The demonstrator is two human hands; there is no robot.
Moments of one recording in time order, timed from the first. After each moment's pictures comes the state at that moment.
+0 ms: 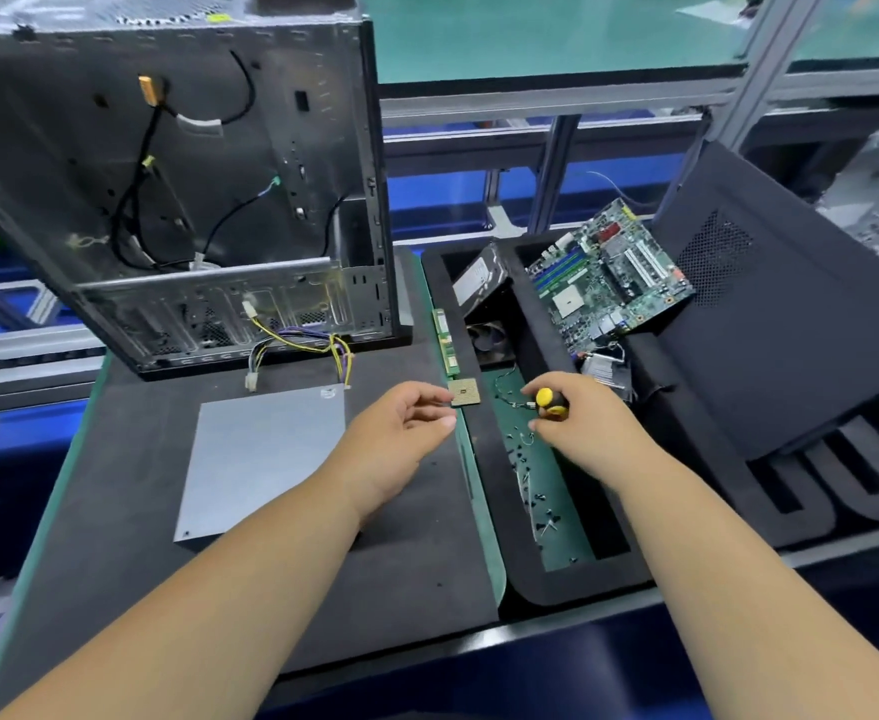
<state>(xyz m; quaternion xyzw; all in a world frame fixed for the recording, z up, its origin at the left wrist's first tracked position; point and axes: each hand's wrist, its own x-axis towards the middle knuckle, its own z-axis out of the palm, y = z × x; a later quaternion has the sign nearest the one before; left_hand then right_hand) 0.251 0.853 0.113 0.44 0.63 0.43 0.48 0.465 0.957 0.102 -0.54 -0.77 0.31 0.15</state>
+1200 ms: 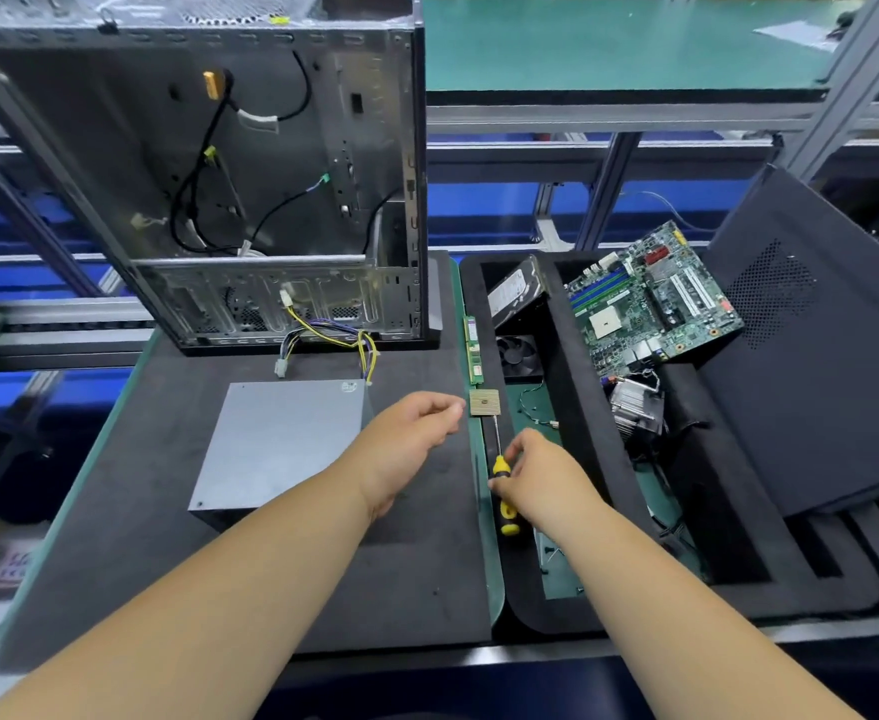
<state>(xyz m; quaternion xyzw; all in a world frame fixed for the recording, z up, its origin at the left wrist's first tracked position) 0.255 0.857 0.104 0.37 0.66 0.43 0.49 0.420 0.934 0.052 -0.58 -0.74 0.34 0.02</state>
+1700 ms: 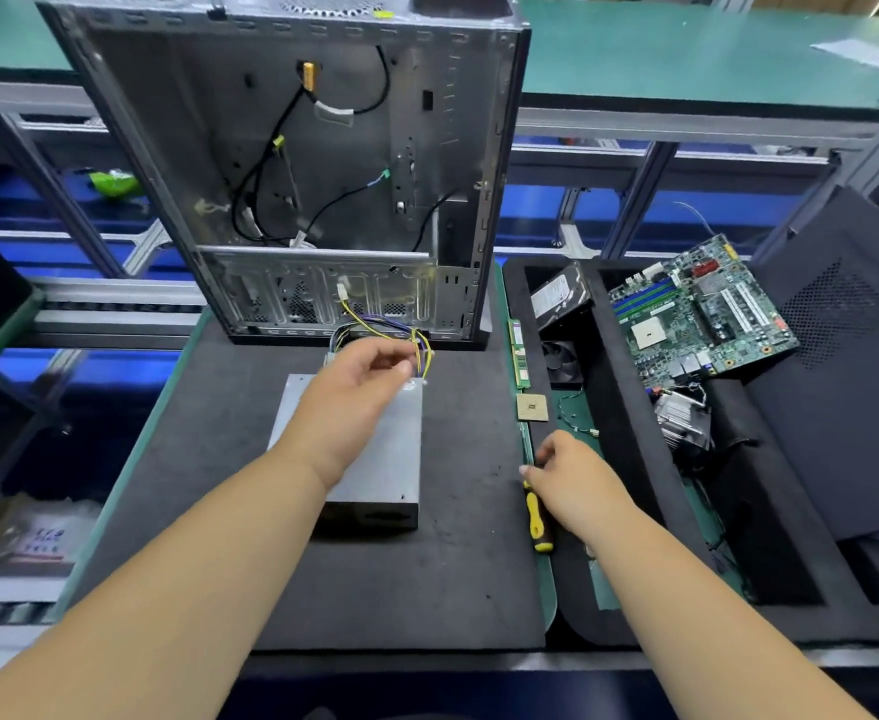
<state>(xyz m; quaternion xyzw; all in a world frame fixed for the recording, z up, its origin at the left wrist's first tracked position) 0.164 0.824 0.126 0.37 0.63 0.57 0.37 0.393 0.929 0.055 -0.59 -0.75 0.30 0.00</state>
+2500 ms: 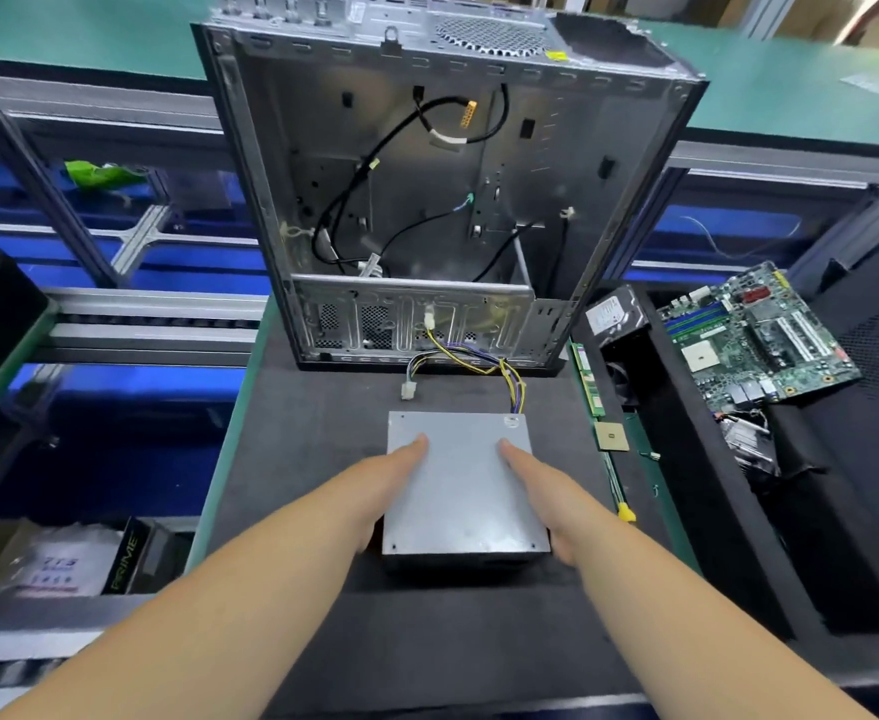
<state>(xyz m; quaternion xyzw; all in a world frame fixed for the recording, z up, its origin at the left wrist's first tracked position) 0.069 0.793 0.078 0.12 0.70 0.35 0.61 0.250 0.877 0.072 -0.59 -0.43 0.68 0.09</state>
